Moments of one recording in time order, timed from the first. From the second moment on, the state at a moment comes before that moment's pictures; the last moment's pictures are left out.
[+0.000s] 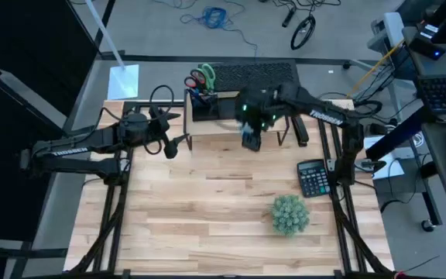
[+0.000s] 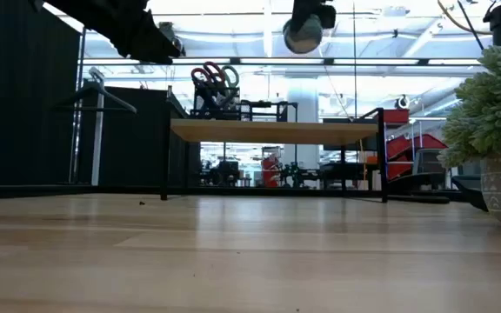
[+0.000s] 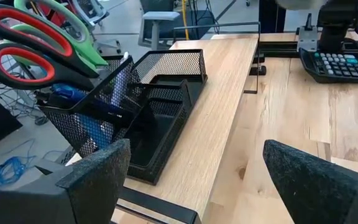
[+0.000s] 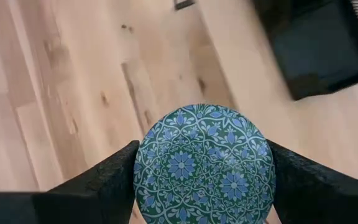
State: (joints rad) left arm 0.27 0.83 0.70 -0.20 -0.21 0.14; right arm -0.15 1.86 2.18 -1.50 0.05 0.15
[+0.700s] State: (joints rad) left arm 0.27 0.83 0.70 -0.20 -0.18 0.14; right arm 0.08 1.62 1.30 -1.07 0.19 0.56
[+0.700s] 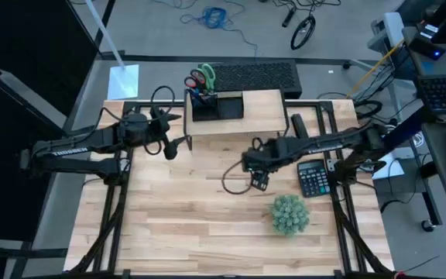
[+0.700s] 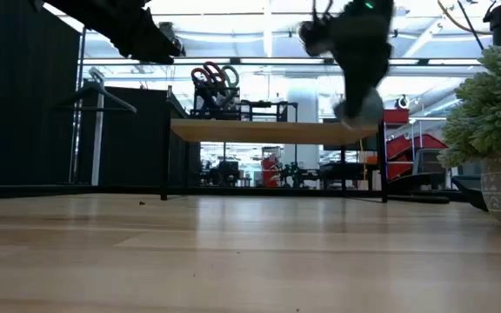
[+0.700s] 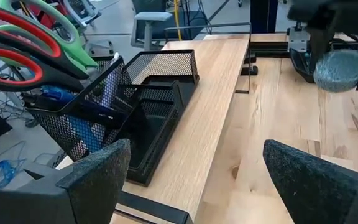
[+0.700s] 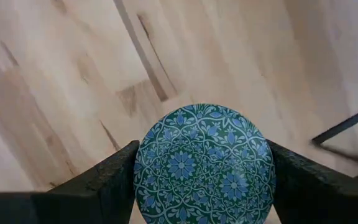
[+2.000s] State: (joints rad) left arm 0.27 0.83 0.70 -0.20 -0.18 0.14; right arm 0.12 1.55 0.91 -0.75 0.21 0.76
